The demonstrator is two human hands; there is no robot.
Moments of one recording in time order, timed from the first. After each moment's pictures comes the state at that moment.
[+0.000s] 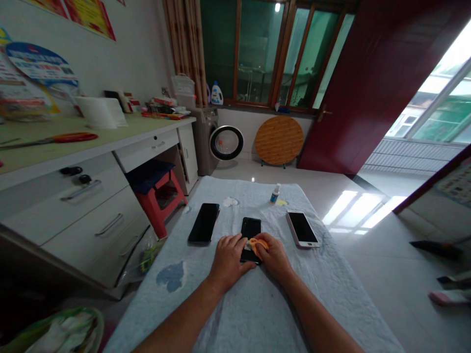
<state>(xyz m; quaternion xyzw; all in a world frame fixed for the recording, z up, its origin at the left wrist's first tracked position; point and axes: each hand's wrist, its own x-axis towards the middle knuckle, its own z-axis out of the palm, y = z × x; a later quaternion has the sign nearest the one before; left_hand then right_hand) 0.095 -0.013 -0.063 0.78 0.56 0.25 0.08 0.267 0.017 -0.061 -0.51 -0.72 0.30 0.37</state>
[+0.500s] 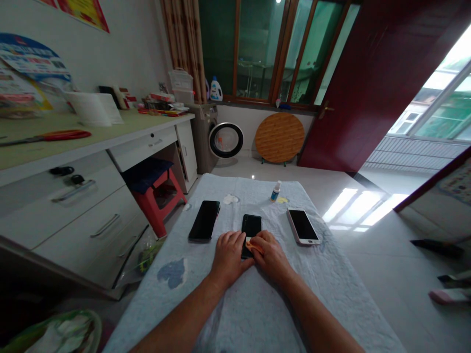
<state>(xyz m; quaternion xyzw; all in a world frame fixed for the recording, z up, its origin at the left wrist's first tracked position) 0.095 0.003 -0.068 0.78 0.57 0.26 0.06 0.260 0.017 -0.051 -0.45 -0.82 0.17 0.29</state>
